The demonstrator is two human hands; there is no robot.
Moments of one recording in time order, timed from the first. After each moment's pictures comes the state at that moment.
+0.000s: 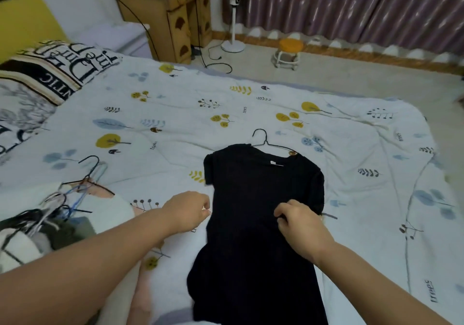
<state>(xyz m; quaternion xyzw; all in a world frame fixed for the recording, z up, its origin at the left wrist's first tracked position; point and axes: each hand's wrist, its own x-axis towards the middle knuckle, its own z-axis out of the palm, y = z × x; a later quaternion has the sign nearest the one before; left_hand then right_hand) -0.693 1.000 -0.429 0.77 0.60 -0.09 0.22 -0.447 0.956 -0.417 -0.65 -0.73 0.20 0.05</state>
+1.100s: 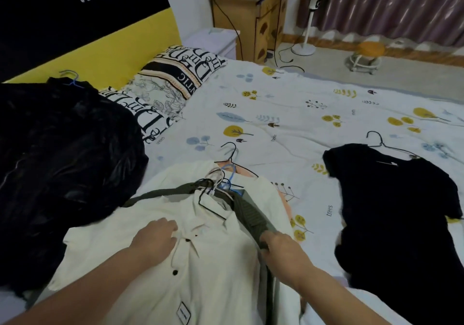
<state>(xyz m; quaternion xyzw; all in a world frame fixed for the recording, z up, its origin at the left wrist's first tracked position) -1.119 0.796 -0.407 0.62 0.75 -0.14 0.20 -0.843 0.824 -0.413 -0.56 -0.78 0.29 -0.06</state>
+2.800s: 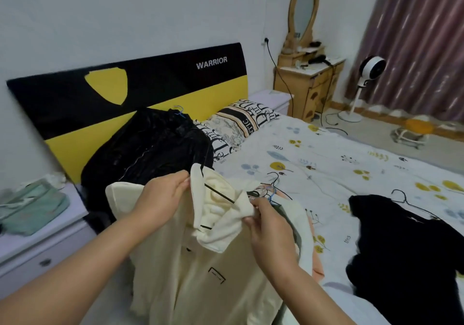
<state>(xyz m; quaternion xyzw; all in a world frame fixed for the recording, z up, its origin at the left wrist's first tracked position) -1.107 0.560 -0.159 0.57 0.77 0.29 0.03 -0.903 0.611 -0.205 -0.45 -0.78 0.29 0.33</state>
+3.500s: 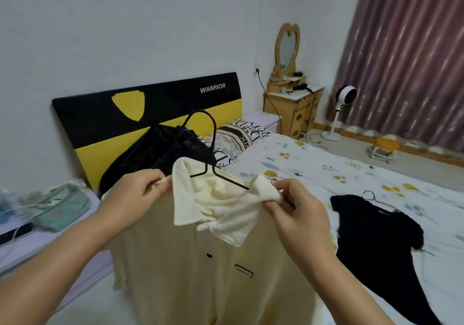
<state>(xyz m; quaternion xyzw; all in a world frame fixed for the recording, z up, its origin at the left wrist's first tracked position) -1.113 0.348 -0.076 0.60 0.72 0.34 -0.03 -0.845 0.420 -0.083 -0.41 -0.74 0.26 0.46</state>
